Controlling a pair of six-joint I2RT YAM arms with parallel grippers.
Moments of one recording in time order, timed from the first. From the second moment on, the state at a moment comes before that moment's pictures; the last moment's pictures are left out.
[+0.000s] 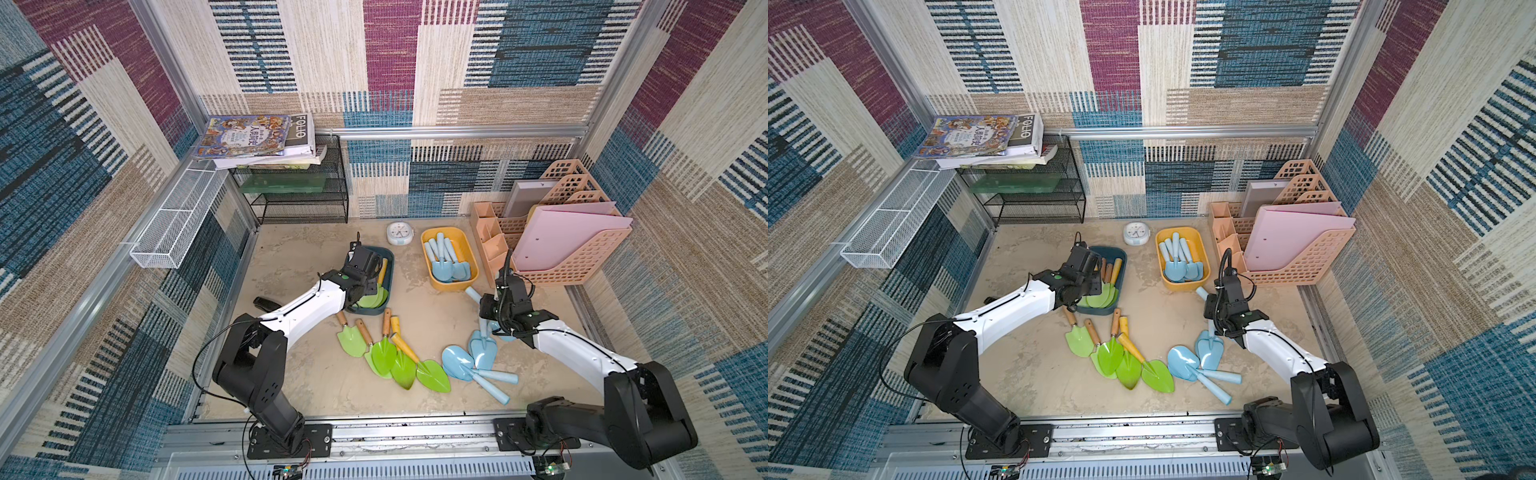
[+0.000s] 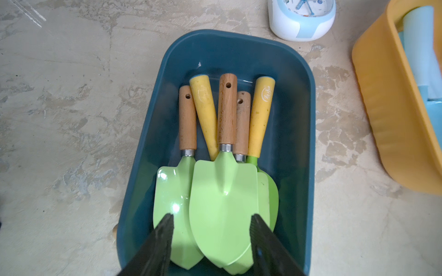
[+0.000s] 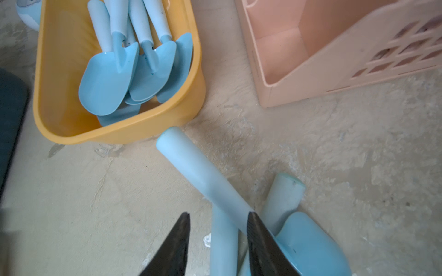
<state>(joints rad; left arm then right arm) -0.52 1.64 1.17 -0.45 -0.32 -0.46 0.30 1.24 0.60 -0.17 0.17 0.40</state>
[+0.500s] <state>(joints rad) -0.51 1.64 1.15 -0.45 -0.32 -0.47 0.51 1.12 0.61 -0.50 0.10 0.48</state>
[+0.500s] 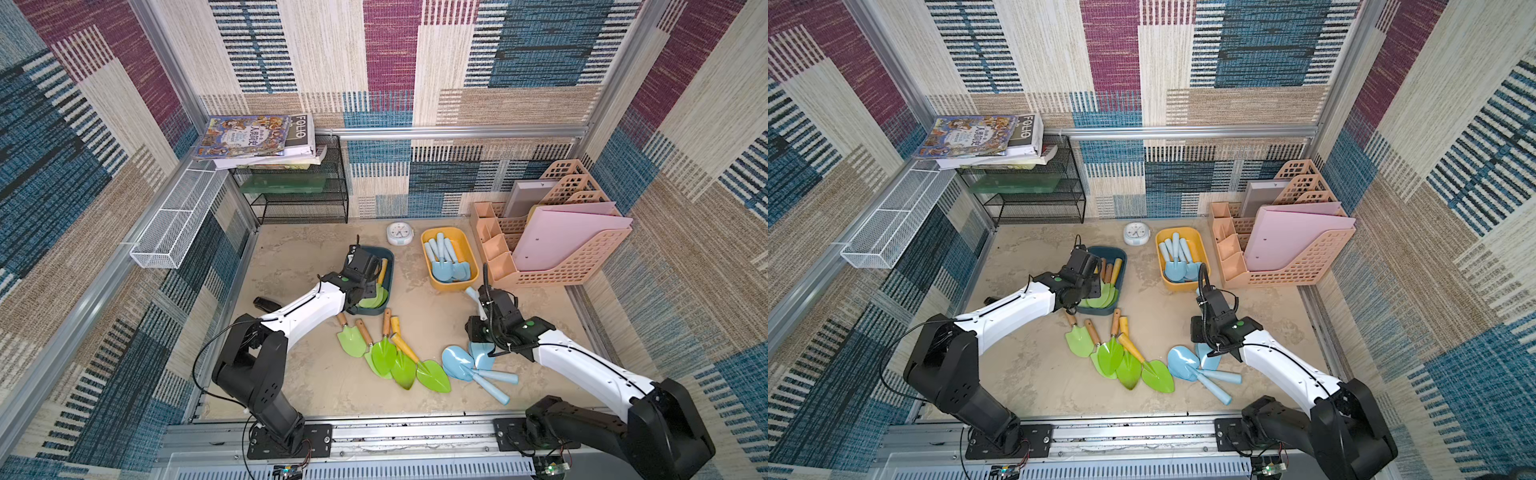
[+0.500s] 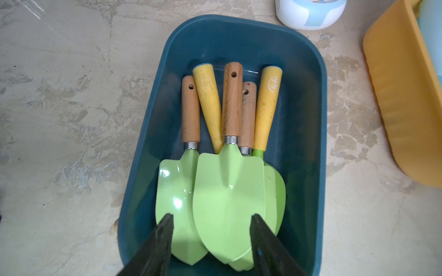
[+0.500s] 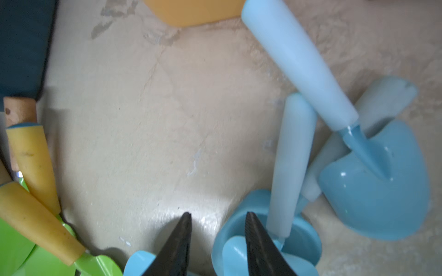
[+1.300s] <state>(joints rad) -0.51 1.64 1.11 -0.43 -0.31 -0.47 0.40 0.91 0.38 -0.54 0.01 0.74</state>
